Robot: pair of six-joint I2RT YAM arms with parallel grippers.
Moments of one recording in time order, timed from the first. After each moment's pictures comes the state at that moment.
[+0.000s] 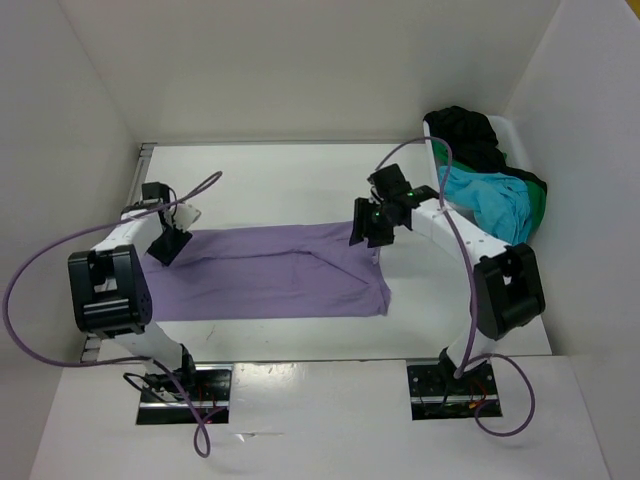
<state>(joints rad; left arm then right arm) 0.21 1.62 1.06 -0.63 -0.24 0.72 0.42 1.61 1.23 -0.67 -0.20 0.46</state>
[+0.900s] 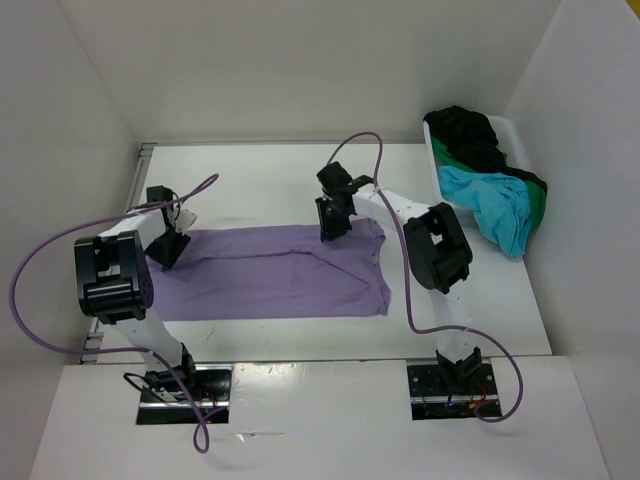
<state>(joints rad) 0.22 1.75 1.07 -0.60 -0.32 0.62 0.57 2.13 1.65 -0.65 -0.10 0.41</state>
